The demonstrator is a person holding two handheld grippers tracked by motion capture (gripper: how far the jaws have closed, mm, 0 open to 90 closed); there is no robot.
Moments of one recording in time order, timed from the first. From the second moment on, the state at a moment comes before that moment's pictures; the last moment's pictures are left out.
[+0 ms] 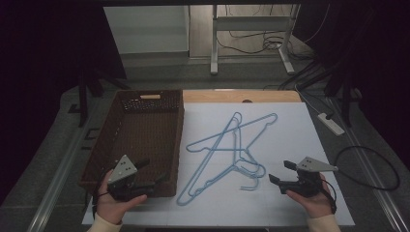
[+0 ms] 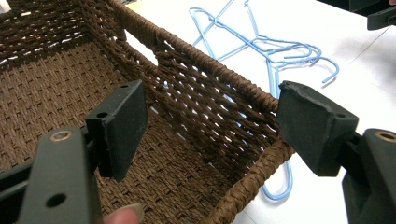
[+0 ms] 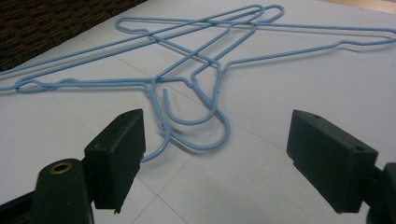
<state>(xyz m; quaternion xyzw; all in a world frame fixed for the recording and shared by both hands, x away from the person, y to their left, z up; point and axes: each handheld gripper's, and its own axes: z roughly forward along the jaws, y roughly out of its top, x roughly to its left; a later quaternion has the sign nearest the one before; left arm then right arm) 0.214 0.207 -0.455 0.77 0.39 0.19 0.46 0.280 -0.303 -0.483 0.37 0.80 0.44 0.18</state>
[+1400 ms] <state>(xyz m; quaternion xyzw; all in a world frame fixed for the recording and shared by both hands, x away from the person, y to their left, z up) 0.214 0.209 -0.455 0.78 0.38 0.19 0.46 0.291 -0.255 -0.460 0.31 0.87 0.37 0.14</state>
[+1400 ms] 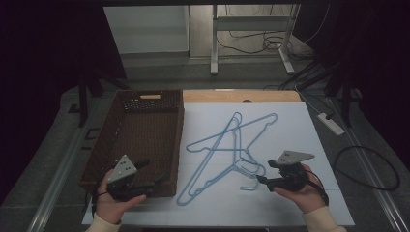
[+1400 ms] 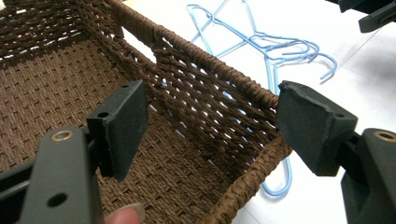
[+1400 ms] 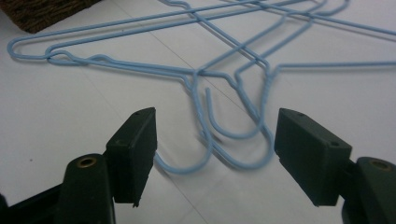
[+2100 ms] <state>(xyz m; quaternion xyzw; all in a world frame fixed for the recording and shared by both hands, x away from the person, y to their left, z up) 0.214 0.208 -0.454 0.78 0.38 0.18 0.46 0.340 -0.163 -0.475 0.24 0.94 0.21 0.07</state>
